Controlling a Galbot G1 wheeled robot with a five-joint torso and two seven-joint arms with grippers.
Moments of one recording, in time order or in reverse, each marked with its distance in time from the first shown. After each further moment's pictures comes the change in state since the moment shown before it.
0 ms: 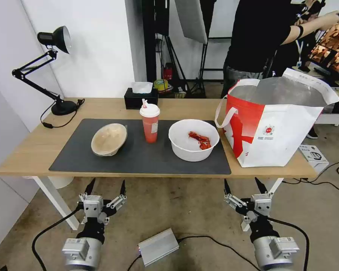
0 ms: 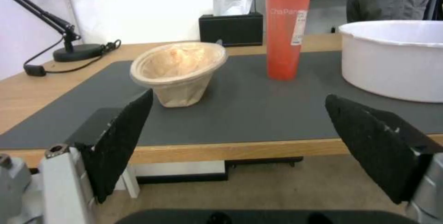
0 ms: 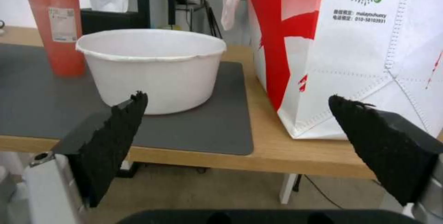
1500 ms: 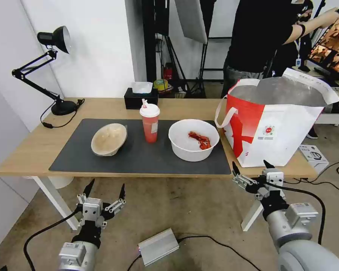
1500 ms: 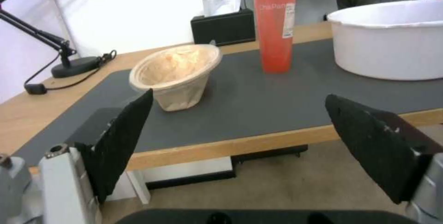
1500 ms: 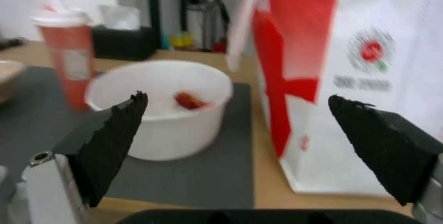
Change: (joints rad) left arm 0.037 0.028 -0.030 -0.025 0.054 -0.008 0.044; right arm 0.178 -0.239 0.034 0.171 0.267 -0.373 0.105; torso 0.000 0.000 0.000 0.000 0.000
